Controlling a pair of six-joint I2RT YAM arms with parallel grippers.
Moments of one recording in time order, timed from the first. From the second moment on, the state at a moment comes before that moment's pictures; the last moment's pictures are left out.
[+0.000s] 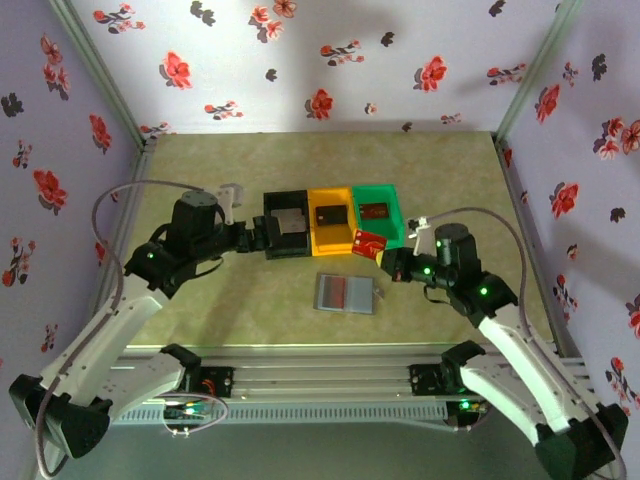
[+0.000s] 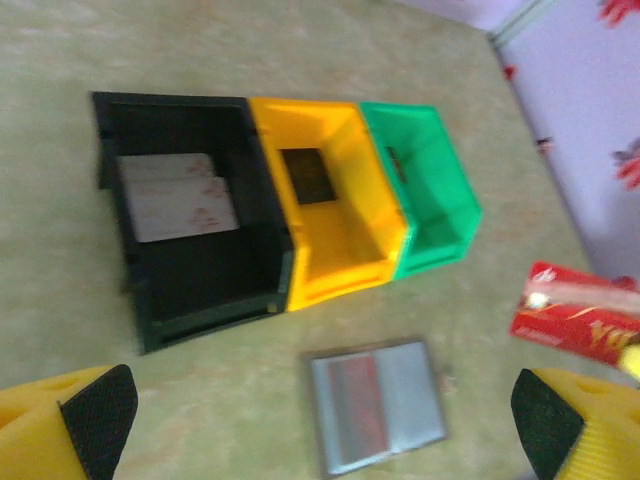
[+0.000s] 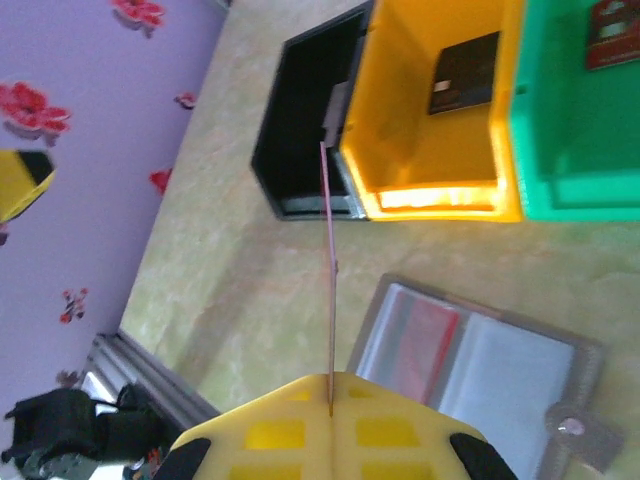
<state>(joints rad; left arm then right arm) -0.54 0.98 1.01 -0.63 0.12 -0.50 0.41 0.79 0.69 -0.50 -0.48 0.58</state>
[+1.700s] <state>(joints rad) -0.54 0.89 0.87 -0.70 -0.25 -0.36 0.25 1.83 1.35 -0.62 -0.39 0.35</state>
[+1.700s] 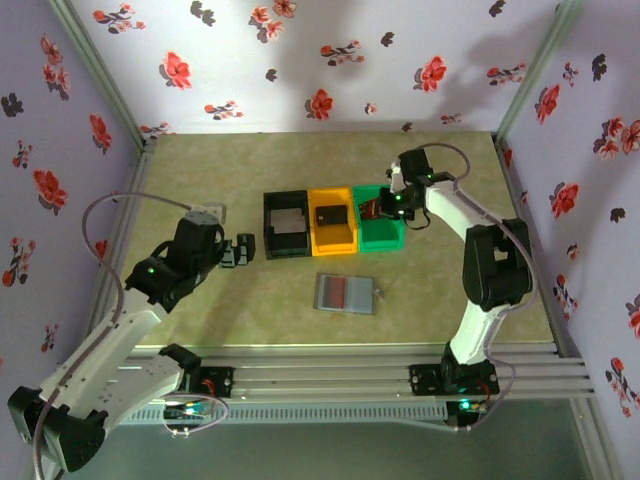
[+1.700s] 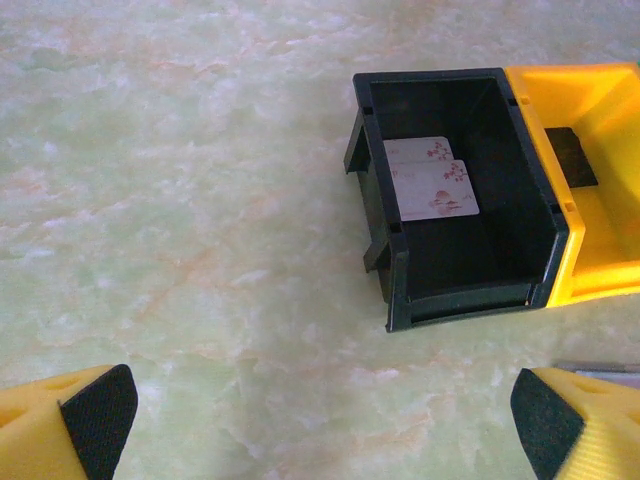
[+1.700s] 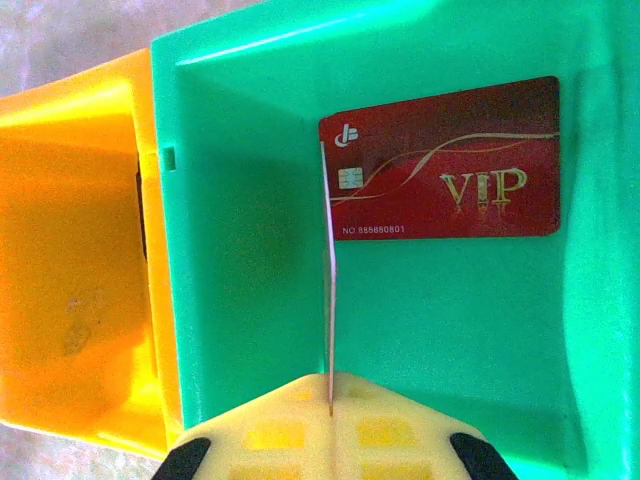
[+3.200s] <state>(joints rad) -0.54 0.91 0.86 -0.70 -0.26 -0.35 0.24 1.93 1.42 -0.65 -0.39 0.33</state>
